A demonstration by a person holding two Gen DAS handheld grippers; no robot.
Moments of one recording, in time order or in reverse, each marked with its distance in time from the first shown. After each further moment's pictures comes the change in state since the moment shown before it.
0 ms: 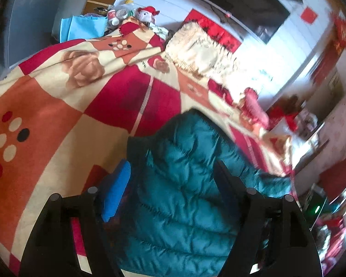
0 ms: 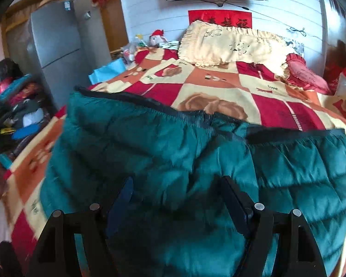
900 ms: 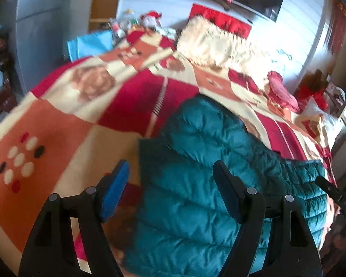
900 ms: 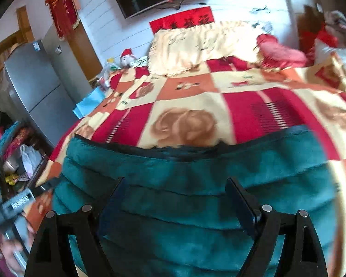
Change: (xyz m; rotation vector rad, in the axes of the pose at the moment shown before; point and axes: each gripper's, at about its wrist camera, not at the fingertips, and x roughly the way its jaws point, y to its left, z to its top) left arm 0.023 -0.027 -0.014 0.148 -0.056 0.218; right arm -0.032 -0.088 0.022 0.234 -0.036 -0.003
